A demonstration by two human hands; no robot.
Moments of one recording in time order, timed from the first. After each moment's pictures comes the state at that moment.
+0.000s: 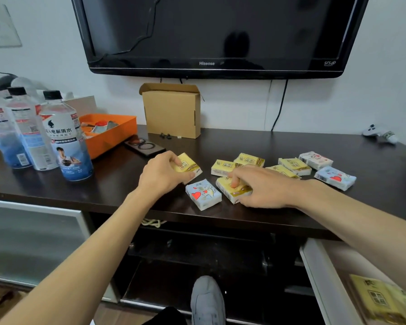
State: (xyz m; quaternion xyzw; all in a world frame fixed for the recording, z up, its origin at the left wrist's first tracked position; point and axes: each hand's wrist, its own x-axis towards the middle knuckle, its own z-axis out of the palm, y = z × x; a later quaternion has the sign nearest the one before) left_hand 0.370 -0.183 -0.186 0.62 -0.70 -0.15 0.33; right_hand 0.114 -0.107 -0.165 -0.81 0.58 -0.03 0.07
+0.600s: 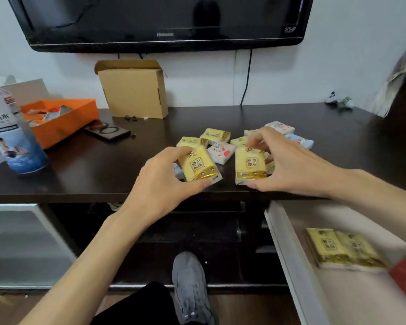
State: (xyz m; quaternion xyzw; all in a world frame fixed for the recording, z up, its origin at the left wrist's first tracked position) left_hand 0.317 -0.068 -0.188 0.41 -0.82 -0.18 0.37; right_hand 0.044 -0.006 -0.163 -0.76 0.60 -0.25 0.07
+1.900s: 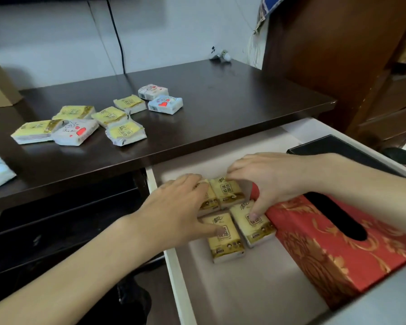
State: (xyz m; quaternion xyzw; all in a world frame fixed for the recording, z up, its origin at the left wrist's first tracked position) left_hand 0.111 0.053 -0.251 0.17 -0.98 0.00 -0.01; right_hand -0.104 0.148 -0.225 -0.72 0.67 0.15 0.08
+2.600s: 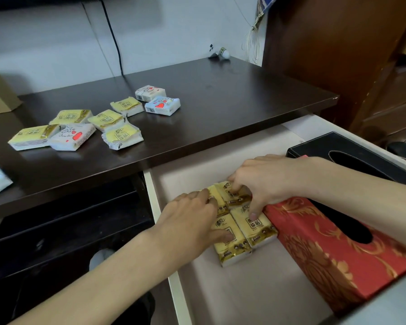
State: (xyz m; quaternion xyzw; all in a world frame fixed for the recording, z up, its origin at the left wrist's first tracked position) left_hand 0.093 0.076 -0.265 0.18 -0.98 0.03 -0.02; right_hand -0.101 0.134 -0.238 -0.68 0.70 0.18 0.10
